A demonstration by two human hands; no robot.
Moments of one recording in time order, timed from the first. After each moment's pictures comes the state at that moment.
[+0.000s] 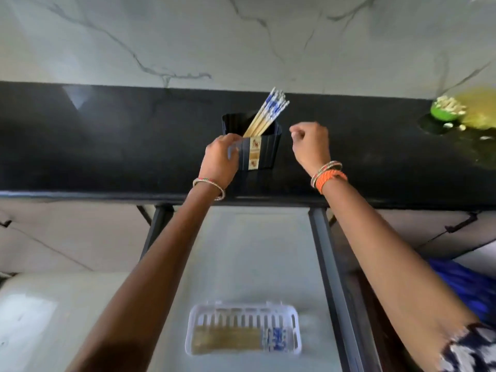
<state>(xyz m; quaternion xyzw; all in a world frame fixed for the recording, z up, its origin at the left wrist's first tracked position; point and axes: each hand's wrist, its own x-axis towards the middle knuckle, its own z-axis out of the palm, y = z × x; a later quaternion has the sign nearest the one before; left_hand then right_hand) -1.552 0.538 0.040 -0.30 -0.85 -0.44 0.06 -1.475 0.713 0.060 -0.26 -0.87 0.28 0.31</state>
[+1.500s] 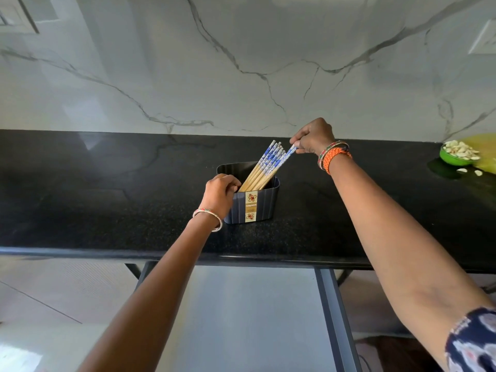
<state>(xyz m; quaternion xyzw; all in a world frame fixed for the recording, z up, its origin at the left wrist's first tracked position) -1.616 0.585 0.030 -0.31 -0.86 -0.39 0.06 -1.571 0.806 0.127 -0.30 -0.84 0.41 0.20</state>
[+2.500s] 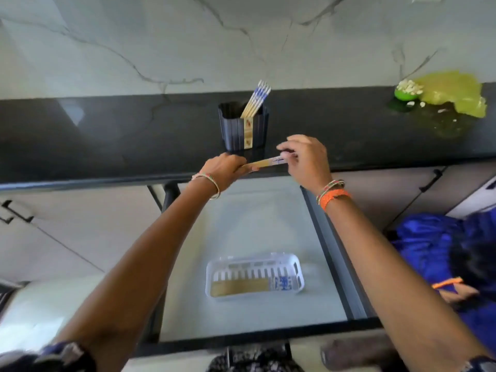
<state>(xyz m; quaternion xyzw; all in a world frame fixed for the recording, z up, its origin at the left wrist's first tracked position) -1.464 0.458 0.032 -0.49 -0.86 -0.14 -0.01 -1.332 0.620 0.034 -0.18 -0.92 0.18 0.31</state>
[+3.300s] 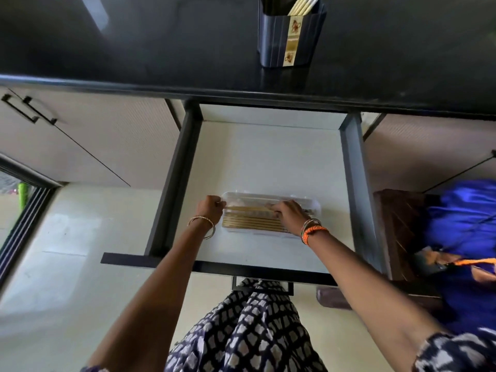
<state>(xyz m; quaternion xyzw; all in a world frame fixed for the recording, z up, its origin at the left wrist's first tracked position) -1.383 0.337 -0.192 -0.06 -0.91 -0.30 -0.27 -1.276 0.537 -0.204 -0.11 -0.95 0.27 -0.15</state>
